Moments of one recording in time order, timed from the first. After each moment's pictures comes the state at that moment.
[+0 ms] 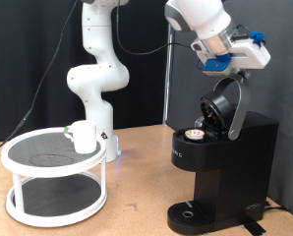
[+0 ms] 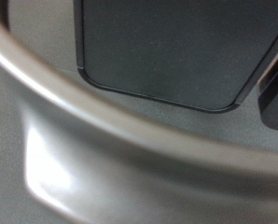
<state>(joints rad) 0.22 -0.11 0.03 -2.04 0.78 2.04 2.10</state>
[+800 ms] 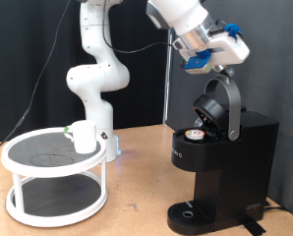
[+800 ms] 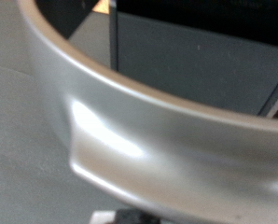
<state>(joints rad) 0.17 -0.19 -0.02 -2.12 0.78 2.08 2.03</state>
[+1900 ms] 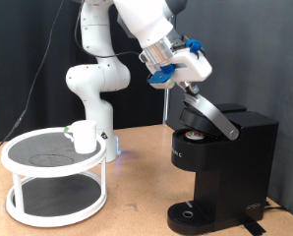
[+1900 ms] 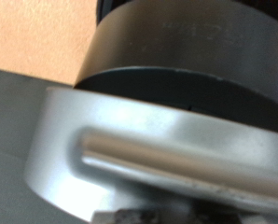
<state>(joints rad) 0.09 -0.19 -0.10 -2.19 0.67 2.05 1.90</state>
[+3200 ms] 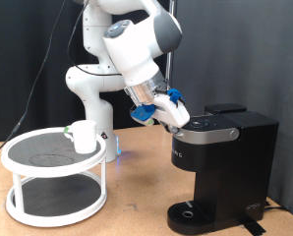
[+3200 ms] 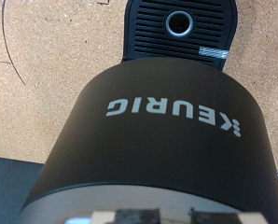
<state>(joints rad) 0.05 -0.08 -0.11 -2.27 0.62 2.15 1.85</state>
